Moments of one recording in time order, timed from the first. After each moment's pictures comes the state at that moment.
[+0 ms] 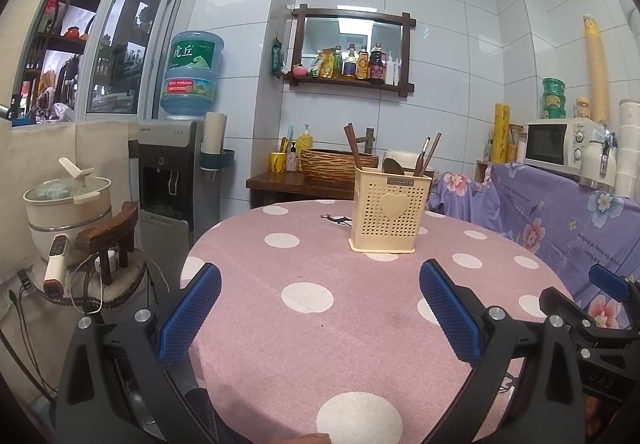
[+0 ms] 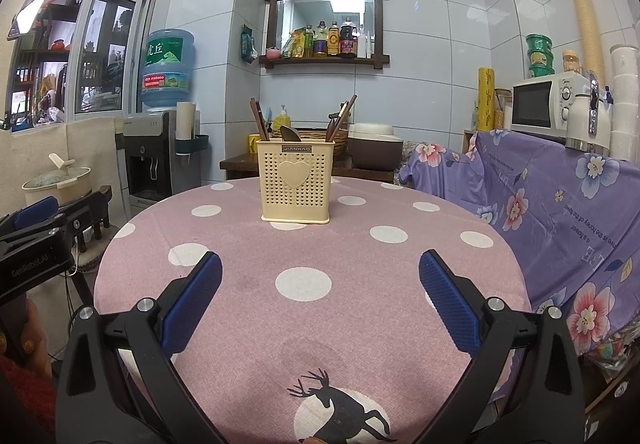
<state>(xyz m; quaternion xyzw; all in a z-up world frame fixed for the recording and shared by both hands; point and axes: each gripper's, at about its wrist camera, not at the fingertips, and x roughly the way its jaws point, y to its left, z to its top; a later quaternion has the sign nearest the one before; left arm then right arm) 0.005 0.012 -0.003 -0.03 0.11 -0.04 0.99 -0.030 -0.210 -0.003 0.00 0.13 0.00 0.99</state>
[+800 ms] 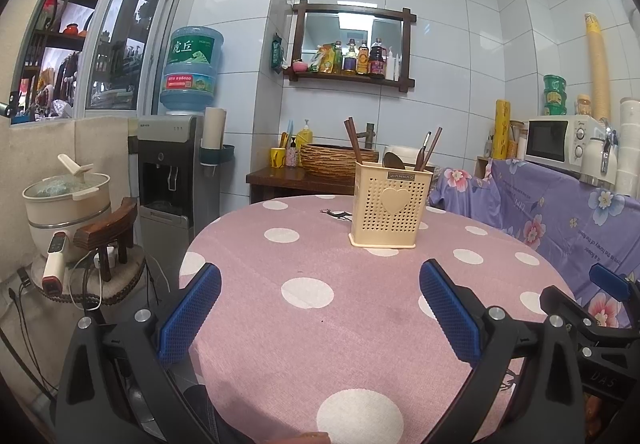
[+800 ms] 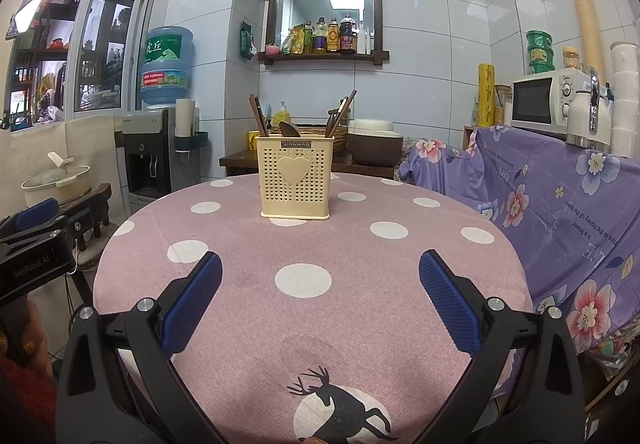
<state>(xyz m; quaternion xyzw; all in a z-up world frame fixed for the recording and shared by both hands) 0.006 0.010 -0.007 -0.04 0.11 -0.04 0.99 -0.027 -0.208 -0.005 0.00 0.14 0.00 0.99</state>
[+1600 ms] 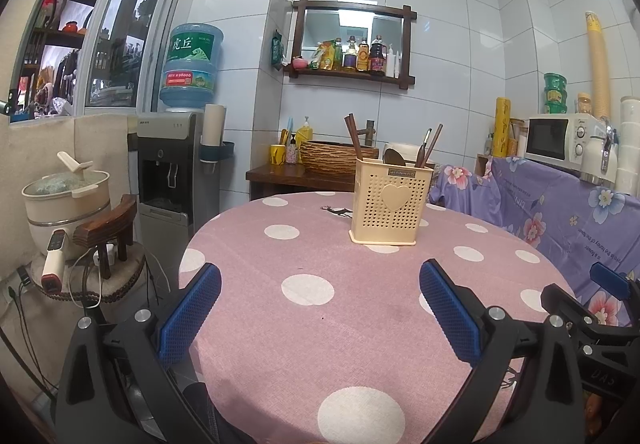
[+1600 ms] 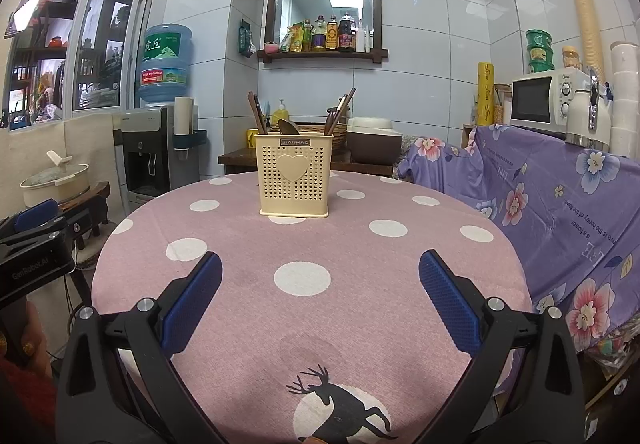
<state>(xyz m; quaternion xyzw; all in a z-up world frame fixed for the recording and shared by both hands) 0.007 0.010 -0.013 -0.04 0.12 -0.04 0.99 -0.026 -0.206 -0.009 0.00 0.14 -0.01 0.99</state>
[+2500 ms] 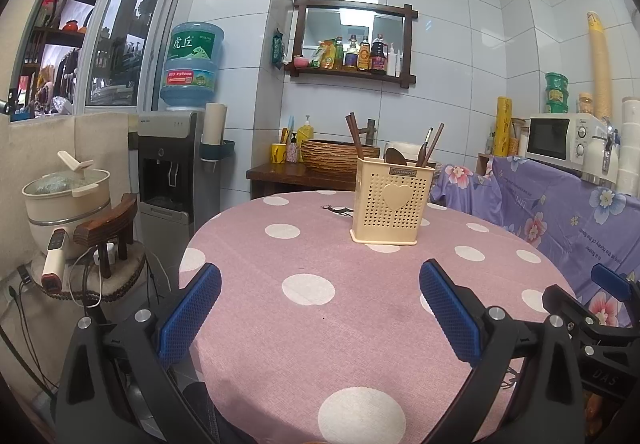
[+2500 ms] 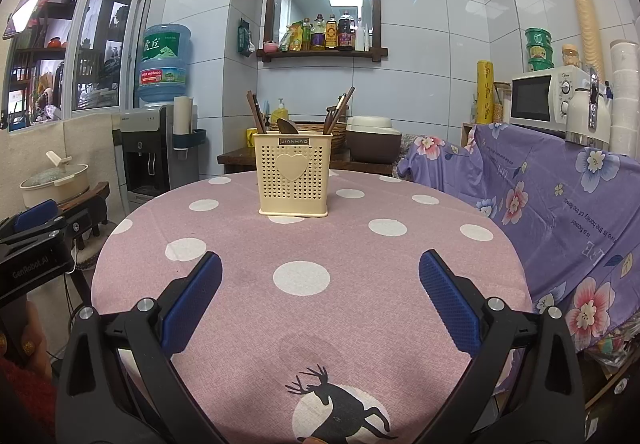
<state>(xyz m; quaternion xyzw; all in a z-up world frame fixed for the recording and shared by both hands) 0.008 0.012 -0.013 -0.04 0.12 -0.04 0.99 -0.026 -0.205 -0.008 0.00 0.14 -0.01 0.99</state>
